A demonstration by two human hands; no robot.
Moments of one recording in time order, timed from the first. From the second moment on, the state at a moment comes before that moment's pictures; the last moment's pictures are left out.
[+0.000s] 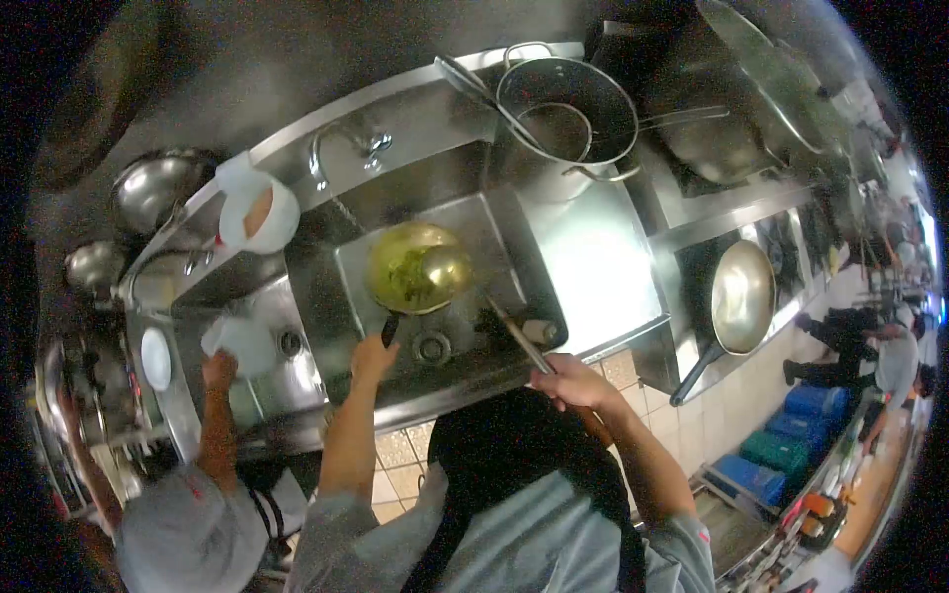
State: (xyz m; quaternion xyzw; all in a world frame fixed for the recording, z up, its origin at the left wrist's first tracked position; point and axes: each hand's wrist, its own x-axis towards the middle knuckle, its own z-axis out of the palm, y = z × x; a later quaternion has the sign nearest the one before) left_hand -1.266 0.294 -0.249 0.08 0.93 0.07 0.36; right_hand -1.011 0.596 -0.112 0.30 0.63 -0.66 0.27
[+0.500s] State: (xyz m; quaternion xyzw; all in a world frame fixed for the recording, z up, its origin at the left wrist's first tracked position) left_hand -1.444 0.434 -0.221 0.02 0.58 0.72 0.38; right_hand -1.094 0.547 -0.218 0.28 0.71 -0.59 0.27
